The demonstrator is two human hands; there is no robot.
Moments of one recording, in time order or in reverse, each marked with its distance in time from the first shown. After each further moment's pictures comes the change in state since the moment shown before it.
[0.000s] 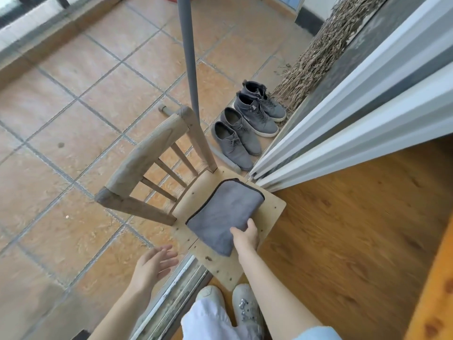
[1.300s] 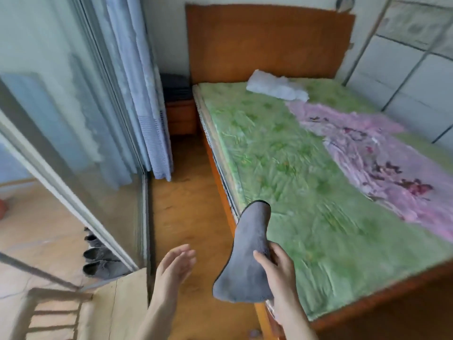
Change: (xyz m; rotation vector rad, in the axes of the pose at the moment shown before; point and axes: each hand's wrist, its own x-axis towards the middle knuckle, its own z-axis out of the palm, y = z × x) left_hand -0.550 0.041 0.205 0.300 -0.762 0.498; right_hand -0.500 0.126 -0.491 0.904 0.572 -0.462
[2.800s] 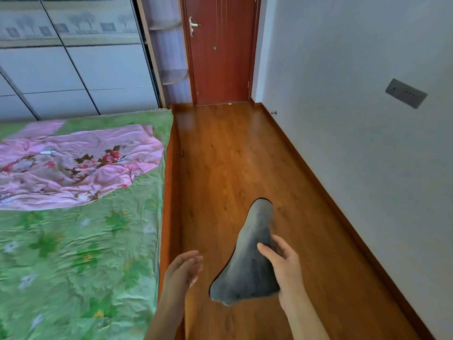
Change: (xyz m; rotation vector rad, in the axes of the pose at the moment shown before) left_hand -0.214 -0.203 0.400 0.752 -1.265 -0.272; right_hand -0.232 0.051 -0.370 0.627 1.389 0.022
